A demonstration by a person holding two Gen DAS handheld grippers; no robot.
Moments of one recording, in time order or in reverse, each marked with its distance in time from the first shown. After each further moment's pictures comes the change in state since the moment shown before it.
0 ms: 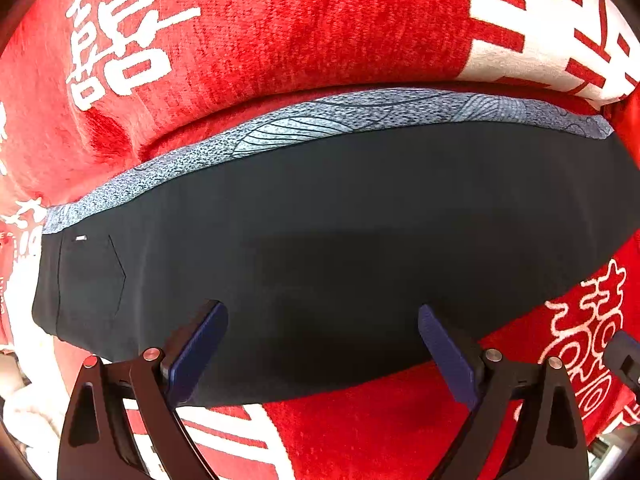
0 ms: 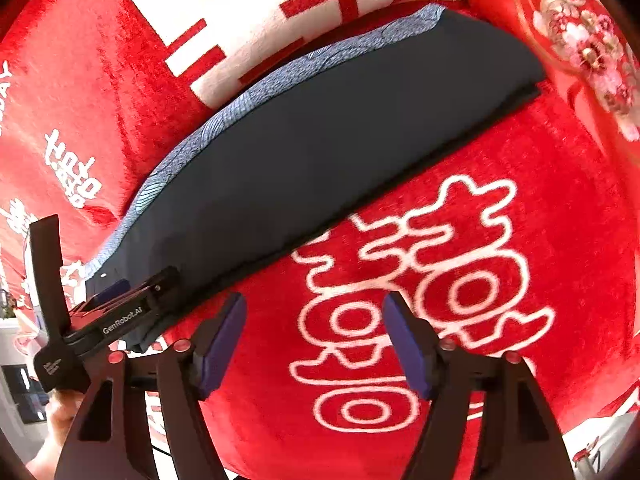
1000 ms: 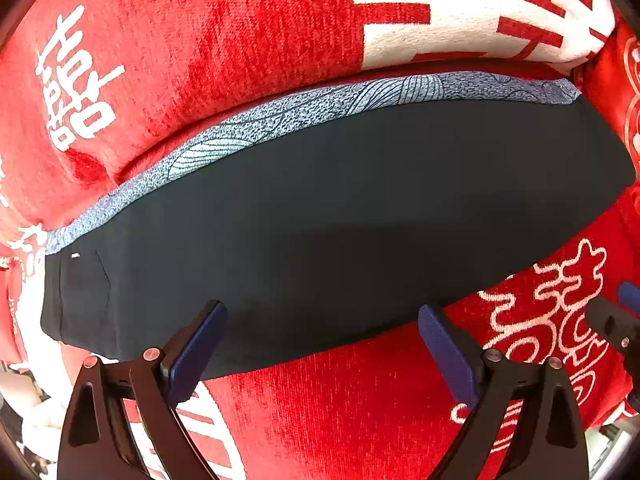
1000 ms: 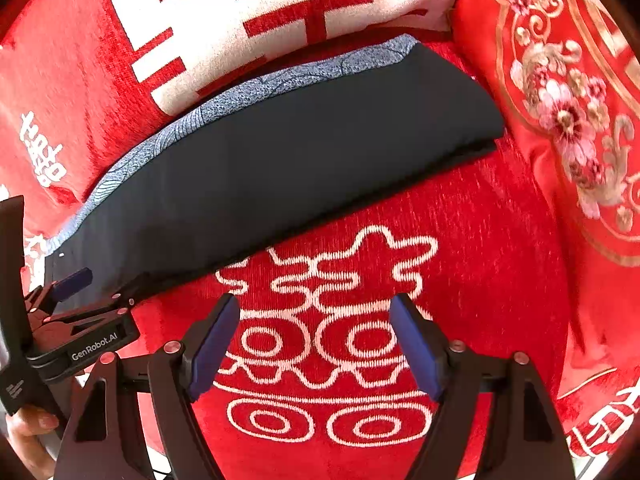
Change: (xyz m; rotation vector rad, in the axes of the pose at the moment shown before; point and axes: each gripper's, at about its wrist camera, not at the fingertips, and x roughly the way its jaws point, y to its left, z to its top) left arm -0.055 -0.121 -0.018 0.086 0.014 0.030; right arm -0.013 -0.023 0.028 -0.137 0.014 -0.157
